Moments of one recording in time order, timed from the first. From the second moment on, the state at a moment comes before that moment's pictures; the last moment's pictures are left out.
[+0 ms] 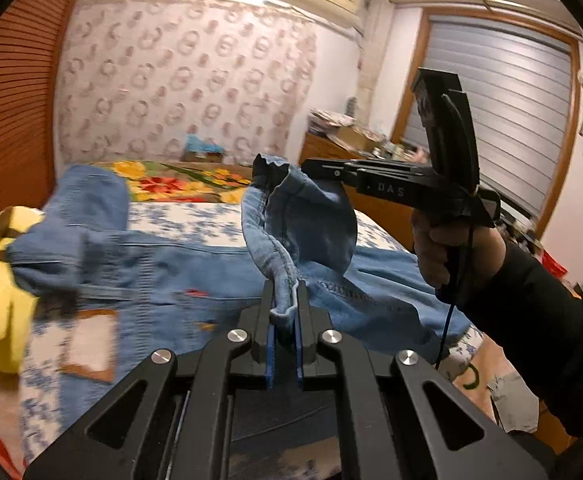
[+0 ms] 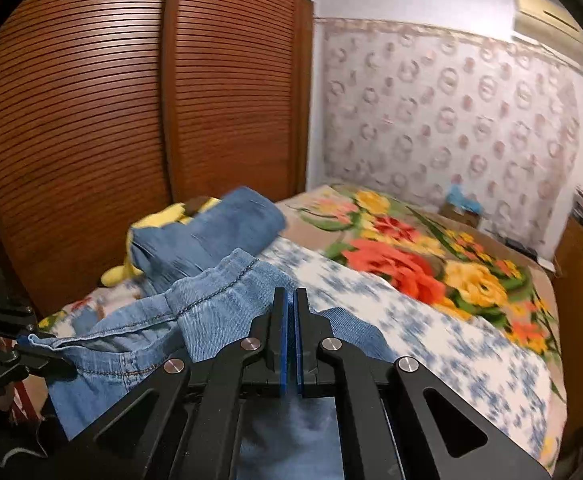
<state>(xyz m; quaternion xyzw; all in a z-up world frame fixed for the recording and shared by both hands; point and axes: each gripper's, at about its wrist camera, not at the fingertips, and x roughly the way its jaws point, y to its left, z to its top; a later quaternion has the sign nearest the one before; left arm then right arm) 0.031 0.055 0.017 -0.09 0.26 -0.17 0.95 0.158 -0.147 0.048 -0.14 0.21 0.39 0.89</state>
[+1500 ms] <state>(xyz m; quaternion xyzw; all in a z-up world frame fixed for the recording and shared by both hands) 0.021 0.132 -0.040 -0.11 0.31 -0.02 0.94 0.175 -0.182 0.047 -0.19 0.29 0.32 0.88</state>
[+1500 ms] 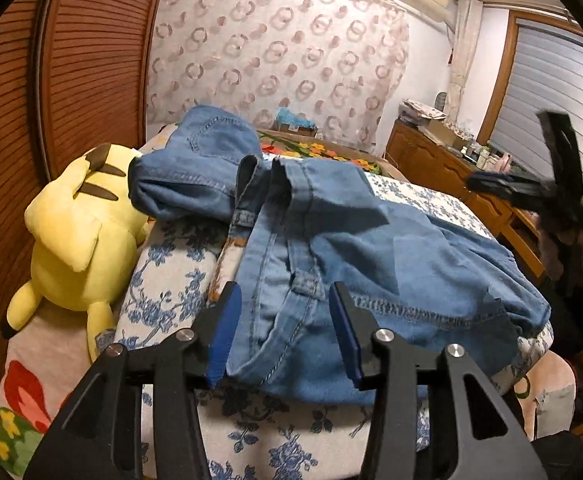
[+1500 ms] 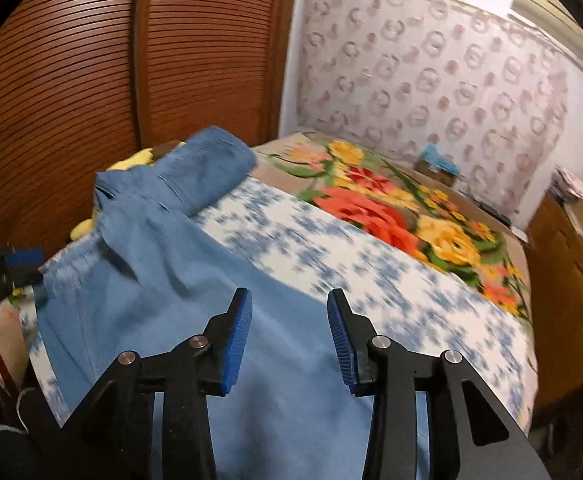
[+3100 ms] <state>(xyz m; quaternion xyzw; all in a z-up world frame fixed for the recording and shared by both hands) 0.157 0.139 0.007 -0.05 0.35 -0.02 0.94 0.152 -0.201 -0.044 -0.11 0.36 0.20 0.90</state>
